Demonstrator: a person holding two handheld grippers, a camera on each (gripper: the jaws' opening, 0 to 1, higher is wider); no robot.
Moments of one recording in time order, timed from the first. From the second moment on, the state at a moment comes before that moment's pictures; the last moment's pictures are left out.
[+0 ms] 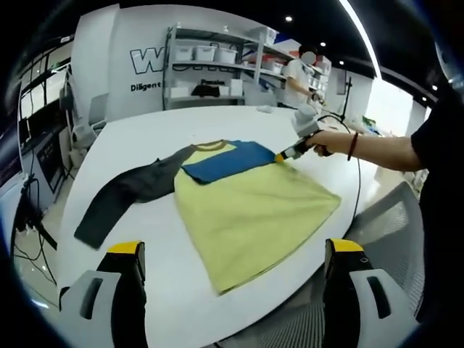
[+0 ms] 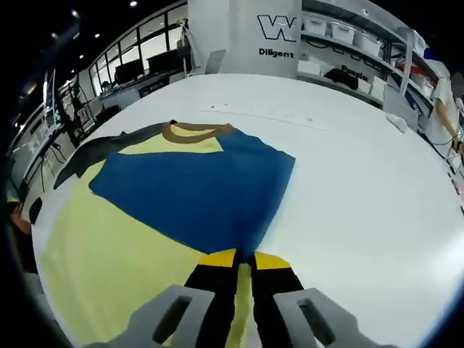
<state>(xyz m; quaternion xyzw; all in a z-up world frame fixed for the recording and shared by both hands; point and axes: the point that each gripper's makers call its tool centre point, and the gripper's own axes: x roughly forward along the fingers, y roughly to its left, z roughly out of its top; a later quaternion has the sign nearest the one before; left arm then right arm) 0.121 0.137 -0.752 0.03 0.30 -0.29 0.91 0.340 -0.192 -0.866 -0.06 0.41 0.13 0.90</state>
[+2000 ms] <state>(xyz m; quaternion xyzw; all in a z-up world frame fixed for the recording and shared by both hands) 0.162 0.180 -0.768 -0.01 0.32 -0.18 0.93 0.267 -0.140 -0.769 -0.01 0.30 0.28 0.91</state>
